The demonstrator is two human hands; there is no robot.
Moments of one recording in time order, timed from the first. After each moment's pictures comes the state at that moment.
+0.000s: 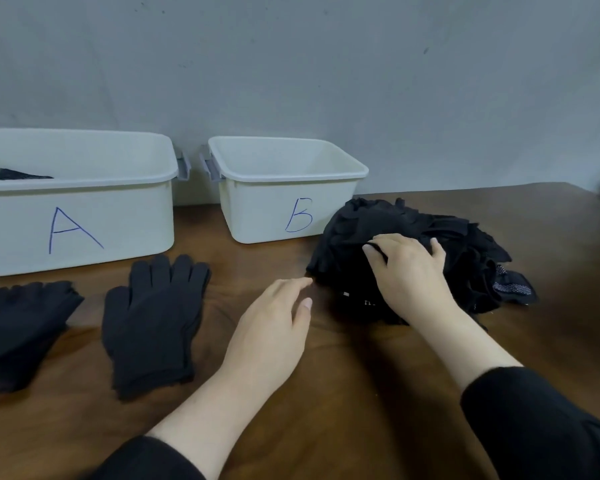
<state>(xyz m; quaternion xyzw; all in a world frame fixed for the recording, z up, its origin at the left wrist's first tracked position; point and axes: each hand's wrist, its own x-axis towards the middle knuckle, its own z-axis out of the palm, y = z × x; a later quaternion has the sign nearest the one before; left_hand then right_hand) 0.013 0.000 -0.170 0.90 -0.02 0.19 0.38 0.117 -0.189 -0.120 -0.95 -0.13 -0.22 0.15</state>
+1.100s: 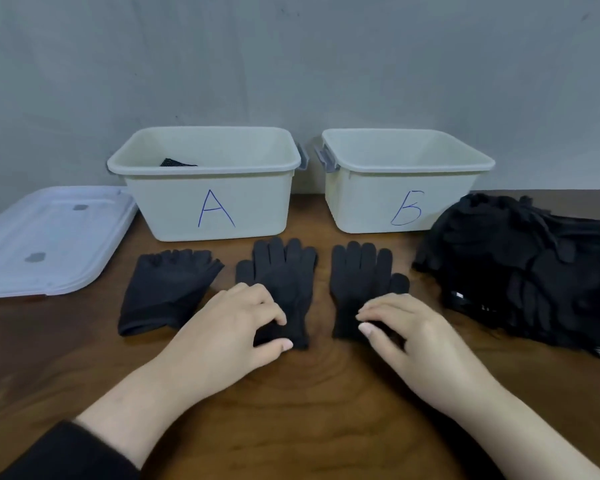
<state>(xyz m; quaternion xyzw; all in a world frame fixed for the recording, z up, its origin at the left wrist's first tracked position) -0.087 0.148 -0.161 0.99 -0.02 0.08 0.14 0.019 -0.113 -0.159 -0.87 -0.42 -0.03 0.26</state>
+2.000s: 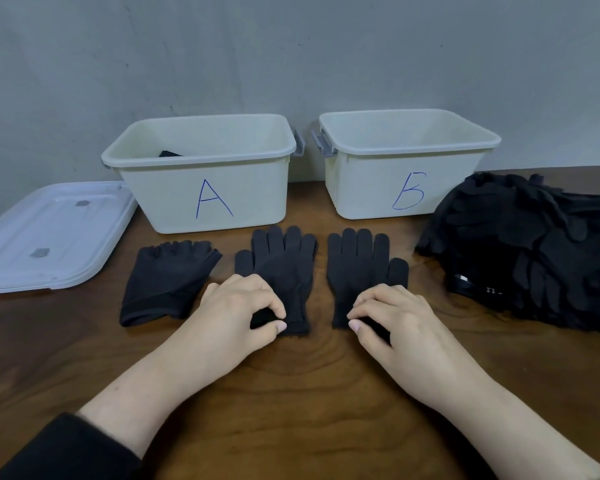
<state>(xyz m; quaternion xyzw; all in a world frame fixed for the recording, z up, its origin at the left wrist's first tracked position) -0.086 0.142 -0.156 0.98 0.04 0.05 0.20 0.016 -0.103 -0.177 -0.88 -0.42 -0.04 0.24</state>
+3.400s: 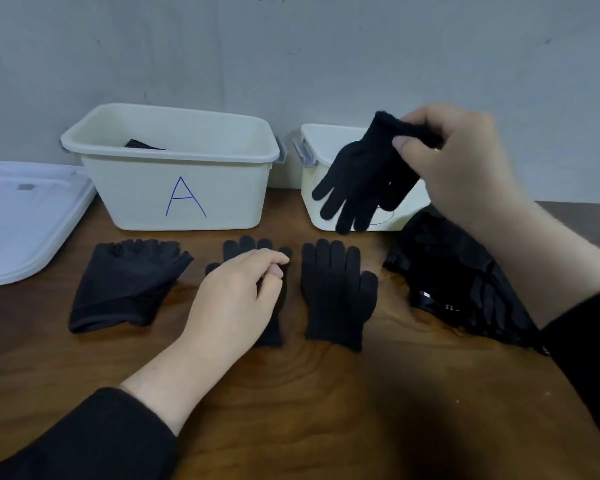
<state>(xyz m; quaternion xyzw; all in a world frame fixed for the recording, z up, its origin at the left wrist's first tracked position) -0.048 0.109 -0.156 0.90 0.08 0.30 0.31 0.097 -0.079 -0.001 -0.86 -0.30 -0.20 0.36</state>
